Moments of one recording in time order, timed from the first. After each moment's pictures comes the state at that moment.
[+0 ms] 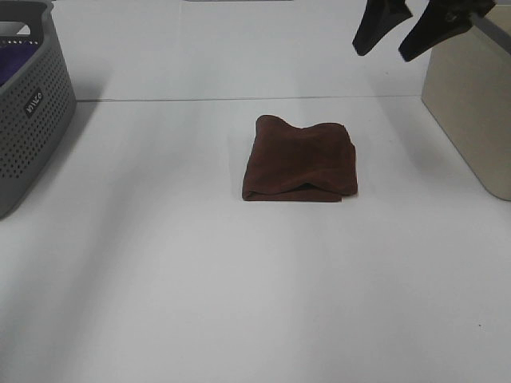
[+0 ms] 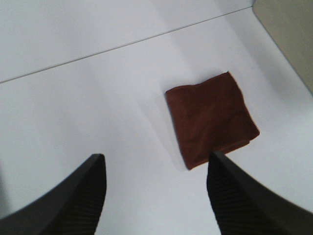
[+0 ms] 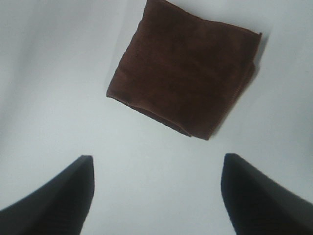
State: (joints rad) left arm -0.24 1.85 -2.03 -0.28 1.14 0.08; right arm 0.16 1.85 -1.78 0.31 1.21 -0.21
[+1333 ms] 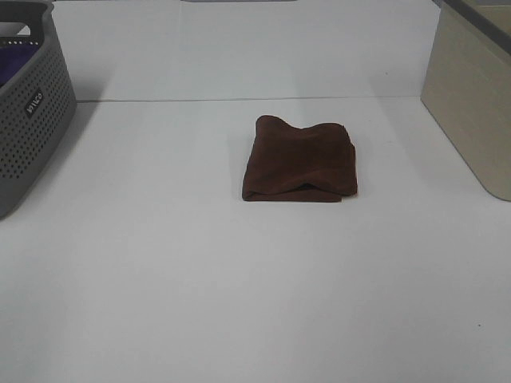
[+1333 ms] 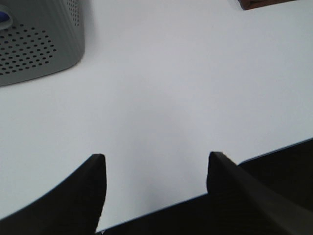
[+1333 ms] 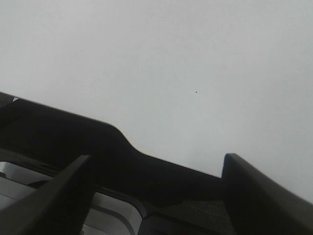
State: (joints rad) left arm -0.24 0.19 -0.55 -0.02 1.12 0.00; right arm 0.19 0.36 -0.57 0.09 1.21 -0.09
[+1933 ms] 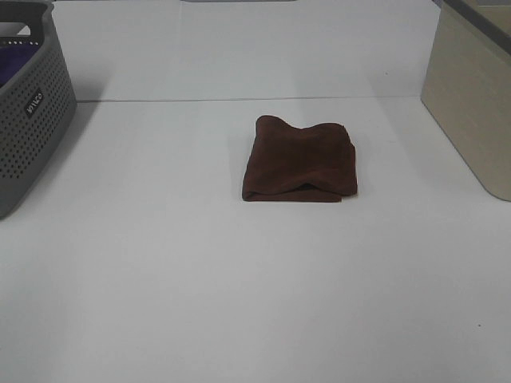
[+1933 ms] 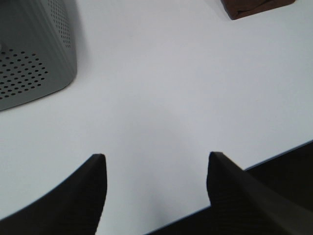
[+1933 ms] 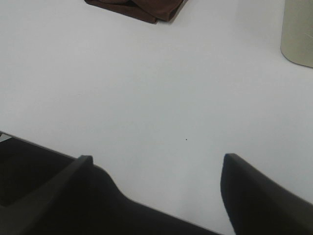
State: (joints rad) left arm -0.24 0.16 -0.50 -0.06 1.05 0.09; right arm 0.19 0.22 -0.51 0.09 1.07 -0.16
